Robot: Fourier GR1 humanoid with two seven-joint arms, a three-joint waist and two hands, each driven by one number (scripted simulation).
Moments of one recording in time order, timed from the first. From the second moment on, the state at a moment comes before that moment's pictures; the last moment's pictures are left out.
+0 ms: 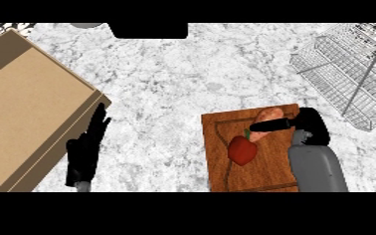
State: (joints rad) left arm 0.04 0.24 -0.24 -1.42 0.11 0.34 -0.01; right arm -0.27 0.00 -0.11 -1.42 0.85 0.08 1.26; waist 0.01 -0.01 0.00
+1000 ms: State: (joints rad) left arm 0.07 0.22 -0.22 -1.41 0.10 0.33 -0.05; right arm -0.15 -0.14 -0.02 -1.48 0.95 0.08 1.05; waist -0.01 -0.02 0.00
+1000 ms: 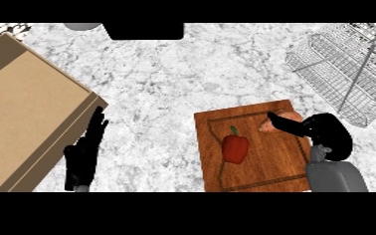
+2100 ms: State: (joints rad) left arm 0.08 0.23 -0.20 -1.45 0.09 0.31 0.00; right arm -0.04 -0.60 -0.57 -2.32 0.53 0.32 1.00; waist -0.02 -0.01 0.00
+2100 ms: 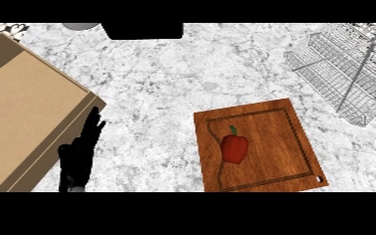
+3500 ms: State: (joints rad) left arm 0.06 0.18 -0.19 -1.45 0.04 0.28 0.01; right arm -0.59 -0.84 -0.37 -1.42 0.61 0.21 0.81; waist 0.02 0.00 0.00
